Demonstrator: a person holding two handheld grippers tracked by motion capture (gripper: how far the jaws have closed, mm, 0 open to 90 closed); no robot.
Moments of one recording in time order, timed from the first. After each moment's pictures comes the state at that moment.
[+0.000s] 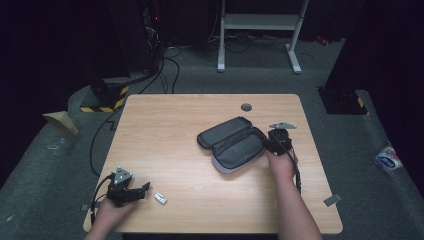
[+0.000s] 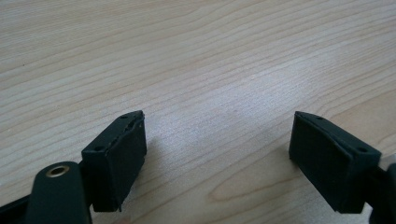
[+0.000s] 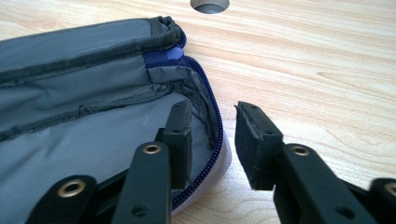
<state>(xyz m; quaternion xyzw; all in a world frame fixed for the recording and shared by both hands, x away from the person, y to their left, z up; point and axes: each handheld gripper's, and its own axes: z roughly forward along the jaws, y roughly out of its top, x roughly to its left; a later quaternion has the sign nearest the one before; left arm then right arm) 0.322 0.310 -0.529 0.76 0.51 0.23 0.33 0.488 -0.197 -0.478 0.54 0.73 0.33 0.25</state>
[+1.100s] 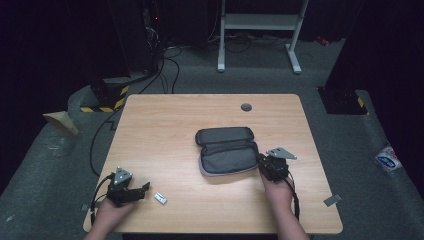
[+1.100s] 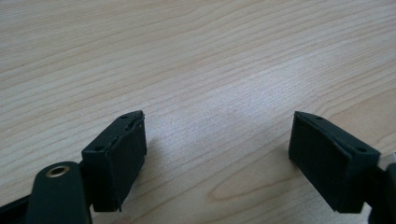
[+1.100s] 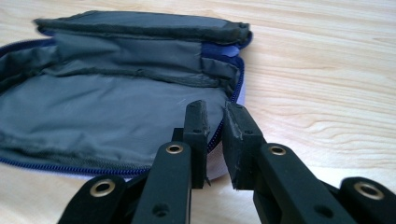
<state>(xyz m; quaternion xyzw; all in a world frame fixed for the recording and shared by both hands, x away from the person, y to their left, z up) 0.322 0.310 -0.529 0.76 0.51 0.23 0.34 0.399 -0.182 -0.495 0.50 0.73 0.40 0.23</state>
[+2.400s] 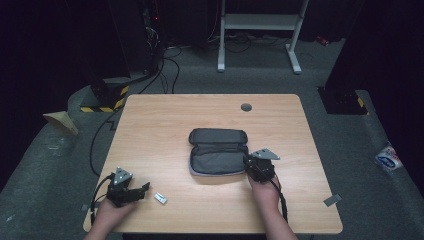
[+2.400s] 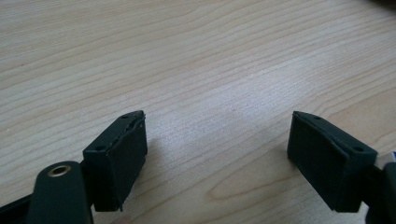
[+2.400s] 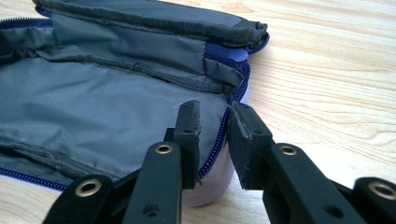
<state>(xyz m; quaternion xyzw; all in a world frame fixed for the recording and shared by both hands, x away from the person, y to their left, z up) 0.321 0.310 -0.529 0.76 0.51 0.23 0.34 0.402 -0.143 -0.504 0.49 0.75 0.38 0.24</state>
